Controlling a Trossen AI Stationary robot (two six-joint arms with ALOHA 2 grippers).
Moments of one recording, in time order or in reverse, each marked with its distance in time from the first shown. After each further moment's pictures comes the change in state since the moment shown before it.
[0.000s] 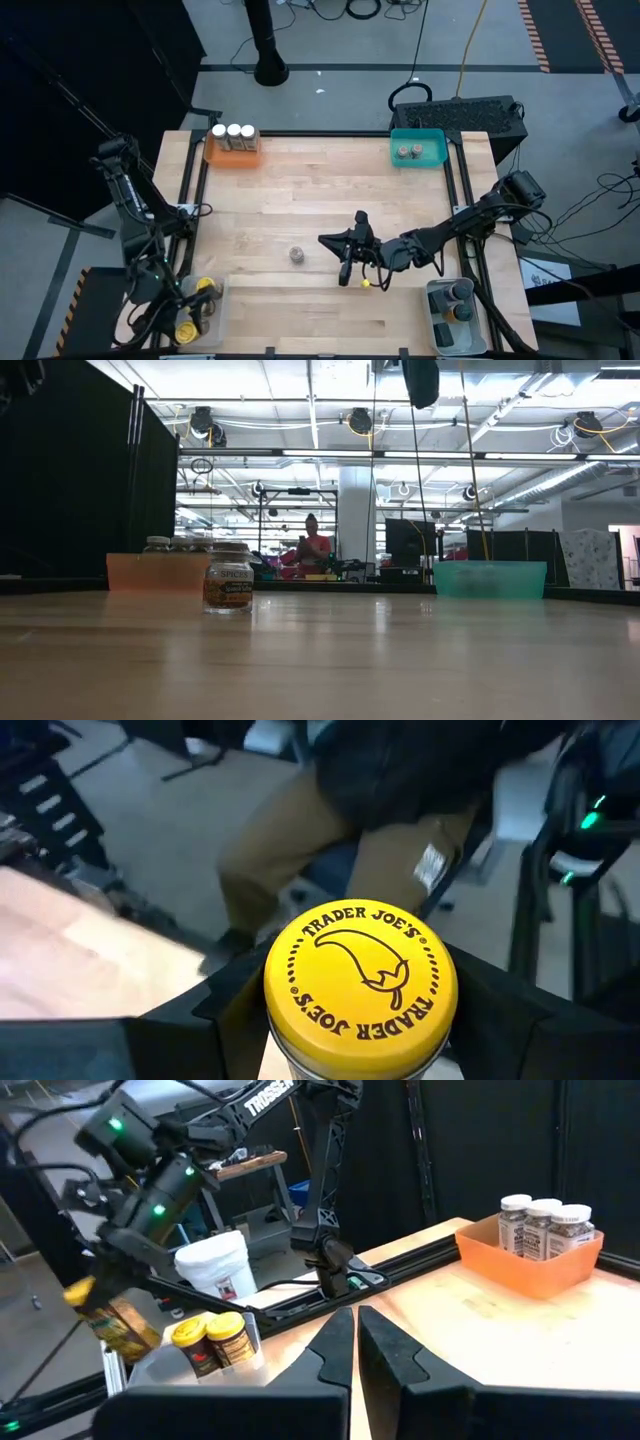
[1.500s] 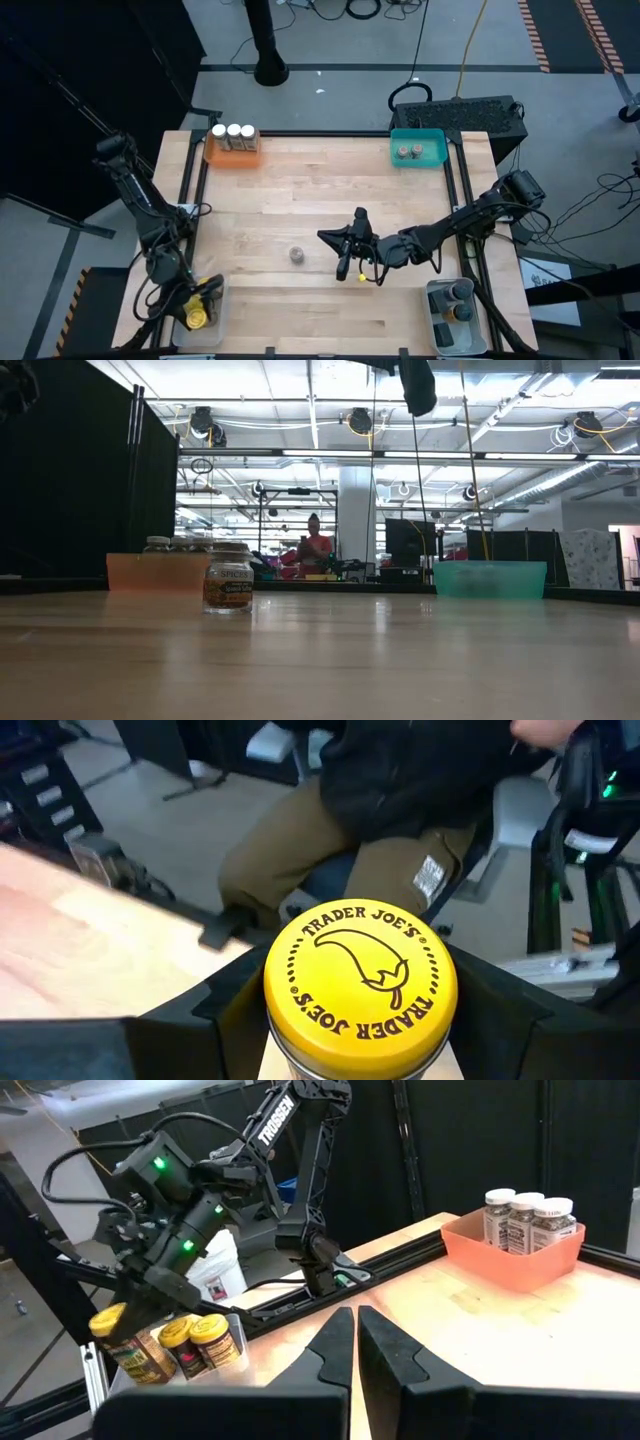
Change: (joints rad) left arm 0.093 -0.126 -0.311 0.272 0.107 0.014; right arm -0.035 0.000 0.001 -0.025 -0.001 0.027
